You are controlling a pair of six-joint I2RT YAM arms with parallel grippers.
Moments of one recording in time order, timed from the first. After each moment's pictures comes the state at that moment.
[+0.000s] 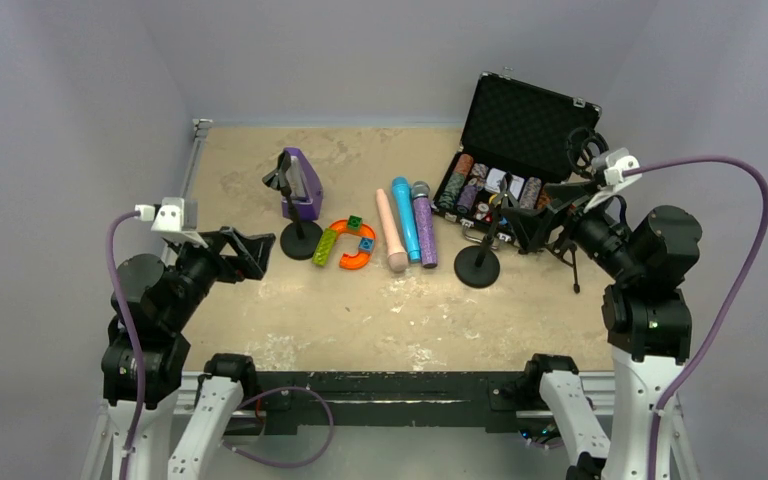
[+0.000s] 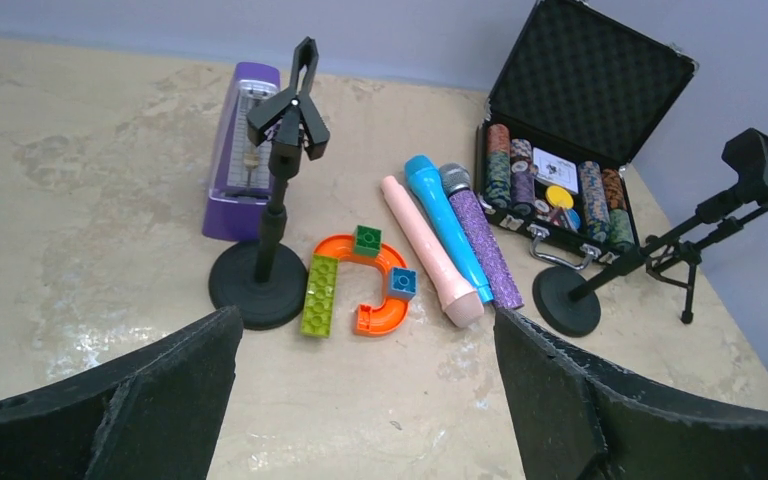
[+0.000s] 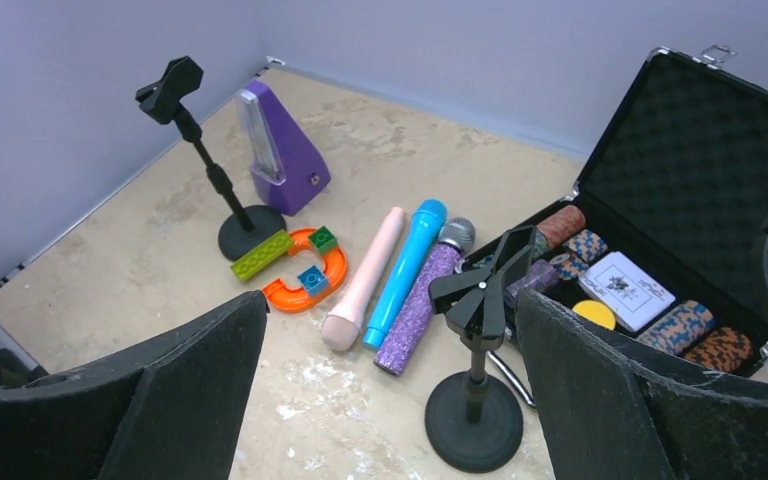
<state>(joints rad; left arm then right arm) -0.08 0.45 1.02 -0.69 0.21 -0.32 -0.09 0.71 1.24 -0.59 -0.65 0.10</state>
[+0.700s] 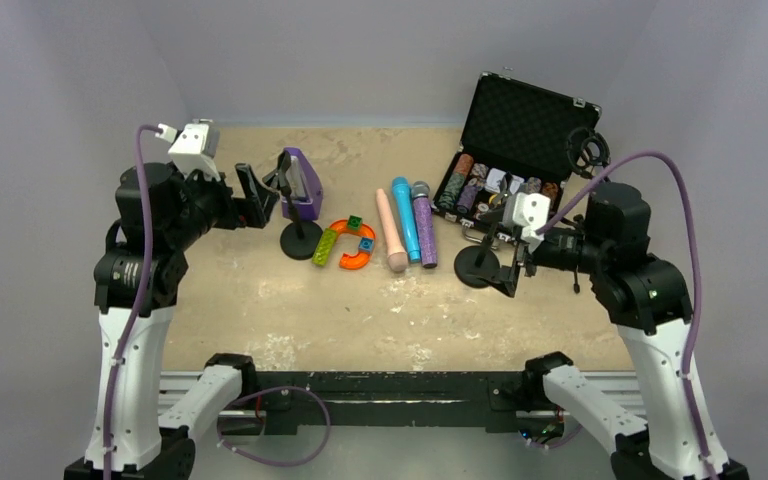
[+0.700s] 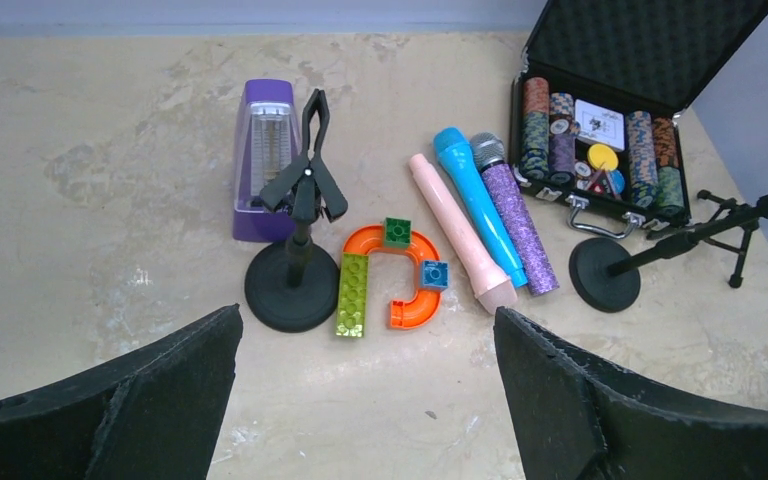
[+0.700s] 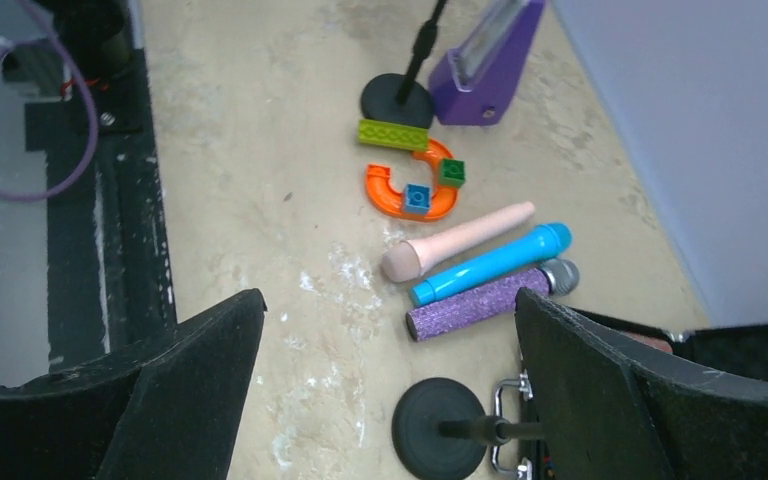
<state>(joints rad) -0.08 0.87 1.36 -0.82 0.25 -0.19 0.24 0.83 1.34 -0.92 -0.85 -0.58</state>
